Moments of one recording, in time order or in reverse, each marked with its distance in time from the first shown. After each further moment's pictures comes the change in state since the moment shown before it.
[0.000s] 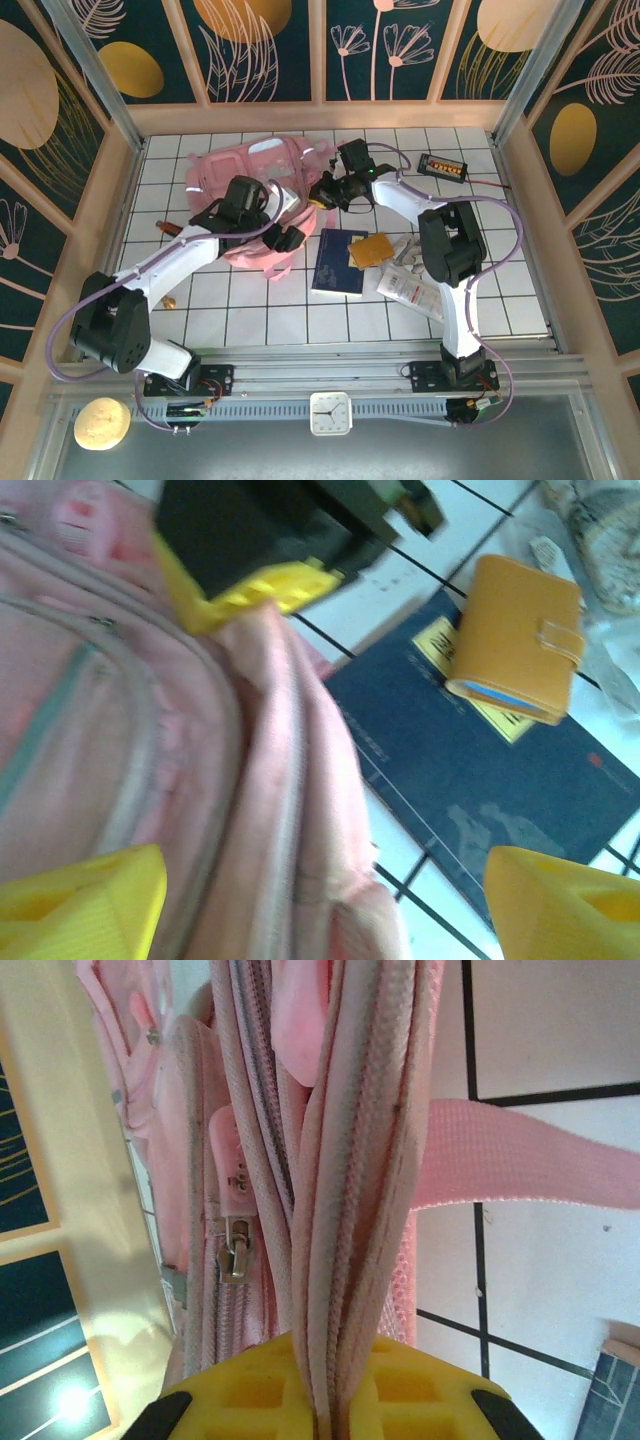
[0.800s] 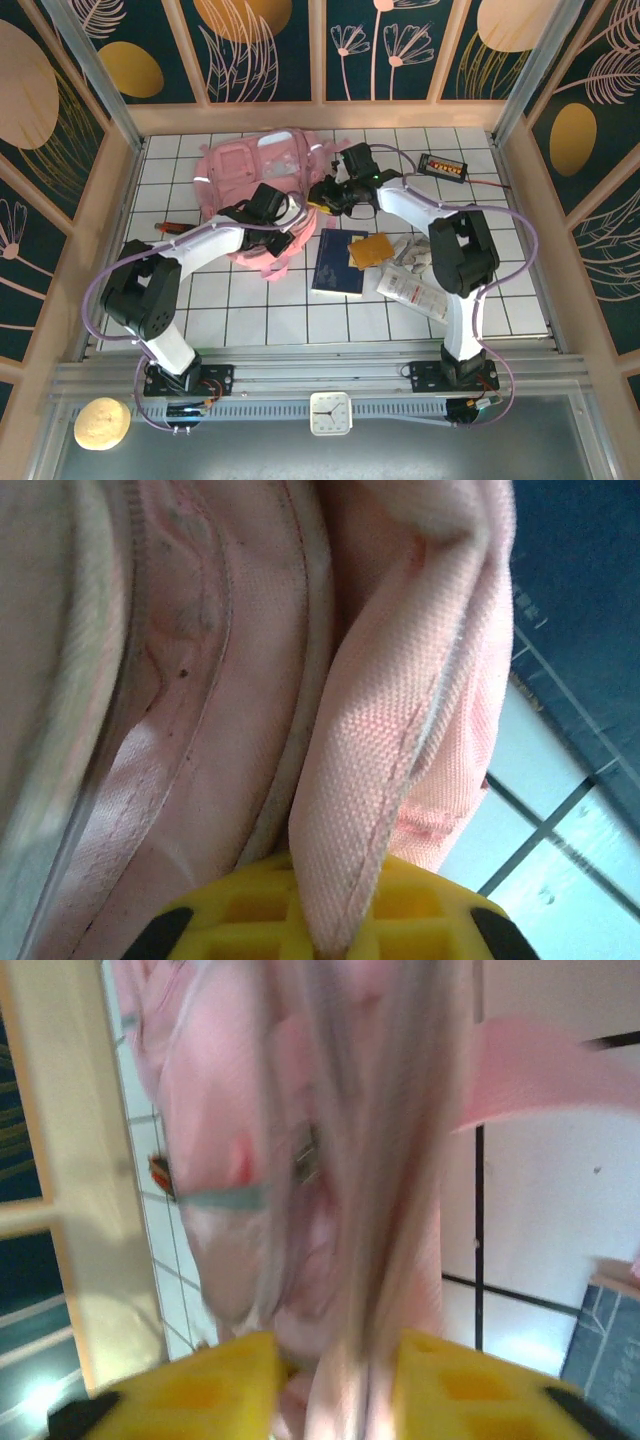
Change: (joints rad) left arm -0.044 0.224 0.077 -0.119 -0.269 0.056; right arm 0.018 -0.137 -0.132 0.018 0.035 -0.038
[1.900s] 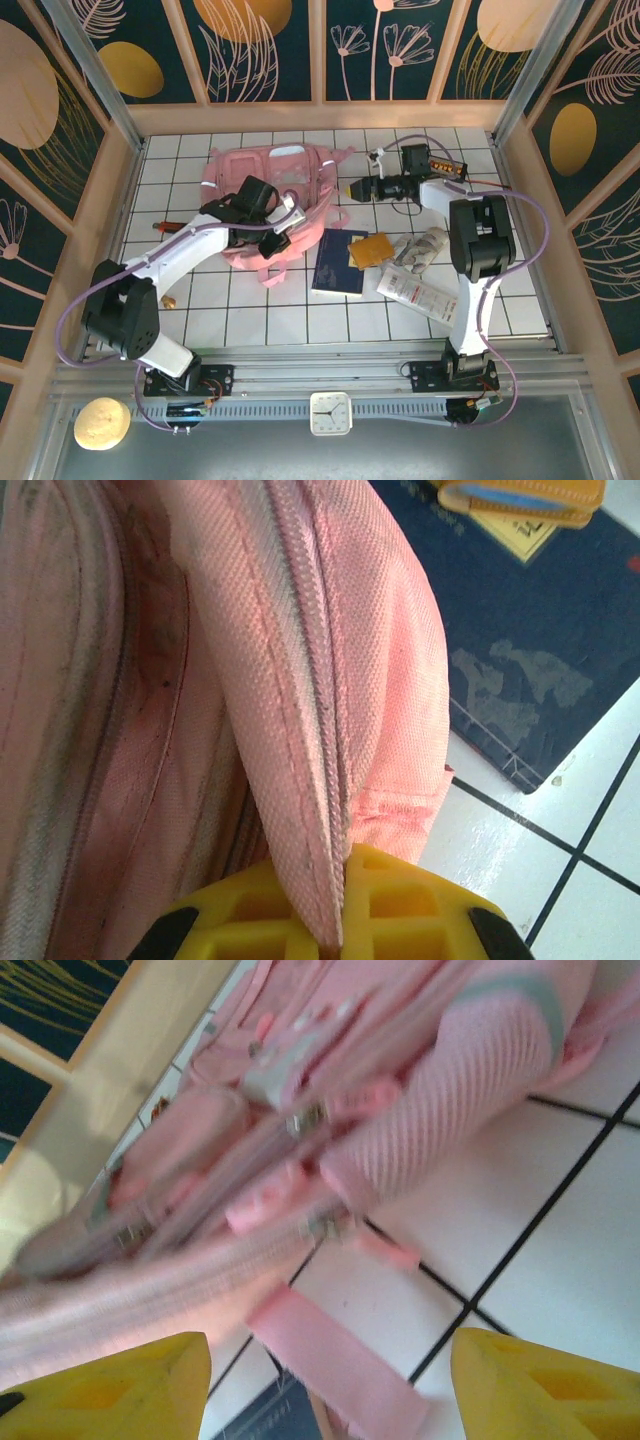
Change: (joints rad) left arm 0.011 -0.138 0.069 -0.212 0.183 0.145; right arm -0.322 0.076 -0.155 0.296 -0.391 -0.791
